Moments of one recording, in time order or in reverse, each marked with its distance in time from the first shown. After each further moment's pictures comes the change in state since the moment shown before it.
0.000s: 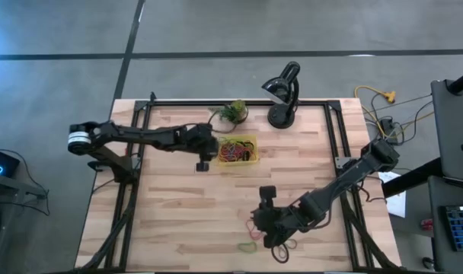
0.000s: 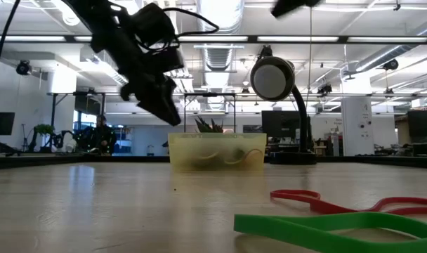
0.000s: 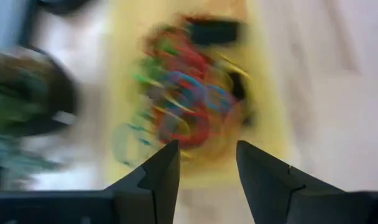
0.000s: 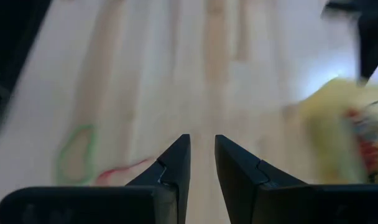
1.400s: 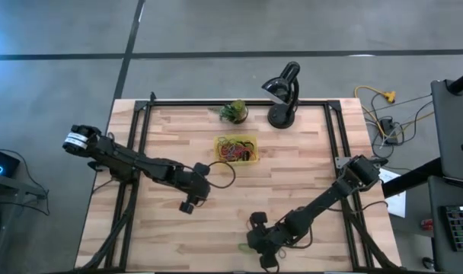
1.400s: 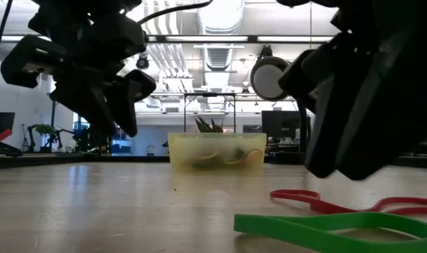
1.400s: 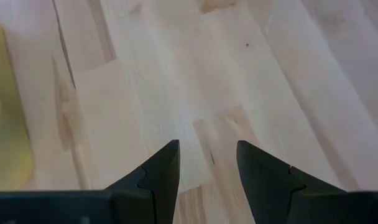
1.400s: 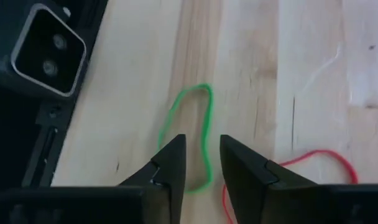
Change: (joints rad) left arm -0.456 -0.017 -0.106 -0.027 0.057 -0.235; right arm 0.041 0.266 -0.151 0.456 -0.315 0.167
